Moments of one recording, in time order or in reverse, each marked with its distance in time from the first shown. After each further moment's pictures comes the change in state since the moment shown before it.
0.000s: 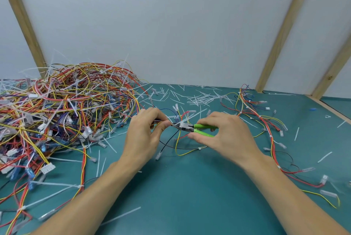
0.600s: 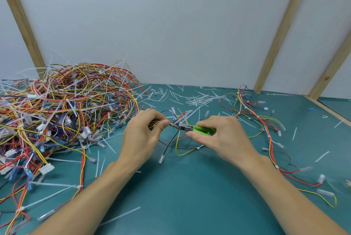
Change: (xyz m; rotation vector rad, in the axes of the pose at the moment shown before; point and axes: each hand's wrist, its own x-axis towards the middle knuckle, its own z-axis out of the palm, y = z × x) left_hand -0.001 -0.002 -0.001 -0.026 0.008 -0.040; right_hand 0.000 0.004 0.007 0.106 -0.018 0.016
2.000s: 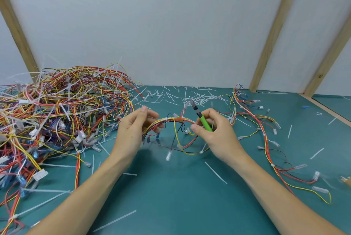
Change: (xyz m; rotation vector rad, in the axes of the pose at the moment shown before) left_hand 0.010 0.005 0.000 -0.571 -0.005 -0.393; right_hand 0.001 0.002 0.014 0.561 0.063 0.244
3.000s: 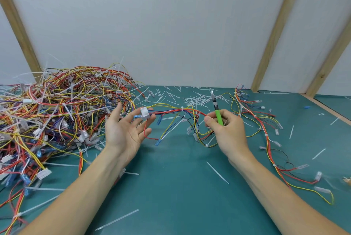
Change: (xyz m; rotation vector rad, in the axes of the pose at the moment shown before) left_hand 0.007 0.009 -0.021 -0.751 0.073 -0.514; right_hand 0.009 0.010 -0.005 0.051 0.316 0.110
